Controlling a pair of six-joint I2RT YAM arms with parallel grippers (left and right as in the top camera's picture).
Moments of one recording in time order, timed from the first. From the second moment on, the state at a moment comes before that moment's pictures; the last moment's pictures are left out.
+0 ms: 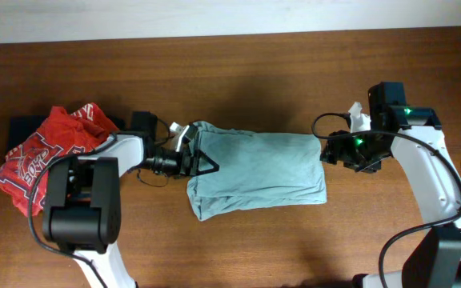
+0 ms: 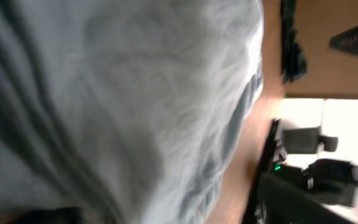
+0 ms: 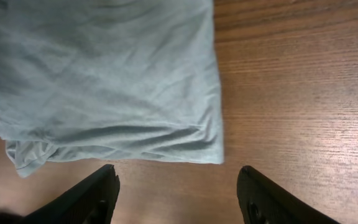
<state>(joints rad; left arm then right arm) -0.09 2.03 1.08 -0.56 1.01 0.15 -0.08 1.59 1.23 -1.10 -0.32 0.12</state>
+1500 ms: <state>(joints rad) -0.44 2.01 1.80 -1.35 -0.12 -0.16 -0.08 1.59 1.23 -1.12 -0.32 0.12</state>
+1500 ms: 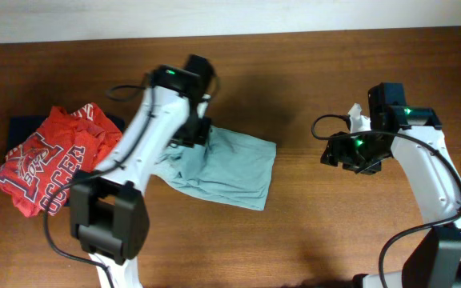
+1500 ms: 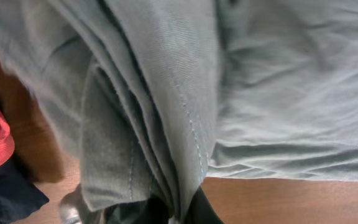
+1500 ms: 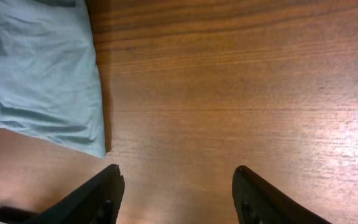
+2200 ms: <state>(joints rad) -0.82 2.01 1.80 -1.31 -0.37 -0.39 -0.32 1.59 1.23 -1.11 -0.32 0.34</state>
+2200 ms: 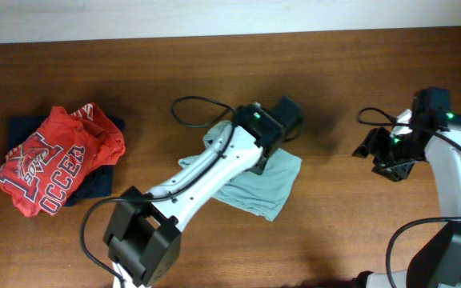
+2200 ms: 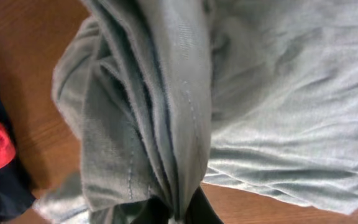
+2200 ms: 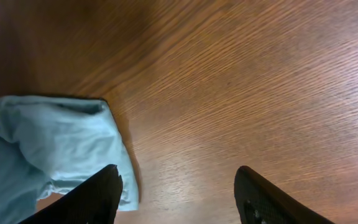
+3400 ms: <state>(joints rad) -1.08 2.18 1.84 -1.30 -0.57 -0.47 -0.32 1.59 1.23 -1.07 -0.33 0.34</state>
